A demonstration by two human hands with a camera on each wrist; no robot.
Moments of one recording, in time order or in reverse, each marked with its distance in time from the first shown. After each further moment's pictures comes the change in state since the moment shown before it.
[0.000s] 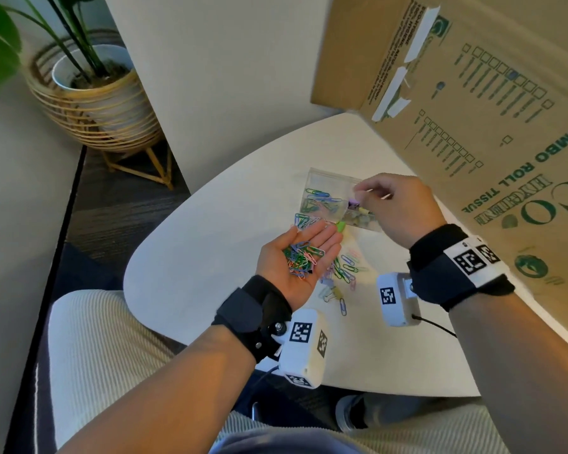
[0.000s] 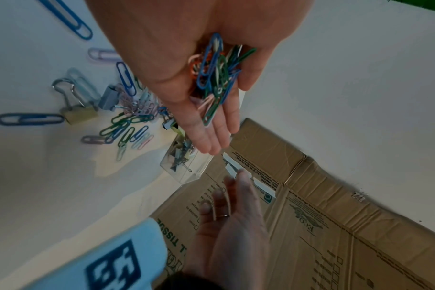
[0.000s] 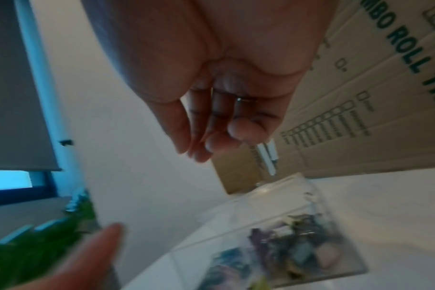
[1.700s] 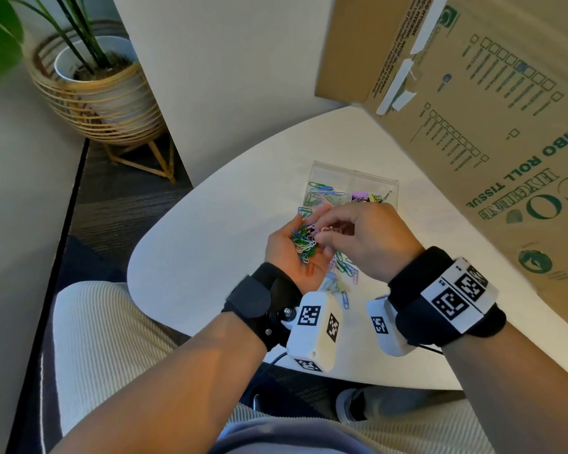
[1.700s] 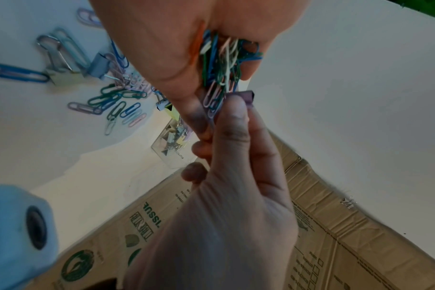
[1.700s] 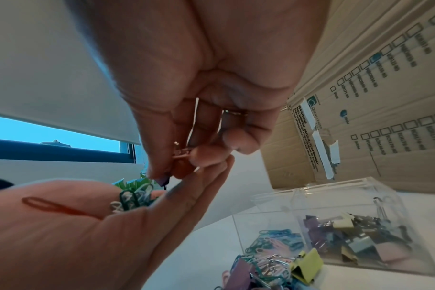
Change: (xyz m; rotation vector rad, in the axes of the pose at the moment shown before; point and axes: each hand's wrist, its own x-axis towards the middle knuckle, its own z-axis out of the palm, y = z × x) left_hand 0.003 -0.002 0.010 -0.024 -0.001 0.011; right_hand -0.044 -0.030 0.021 0.008 -0.361 -0.193
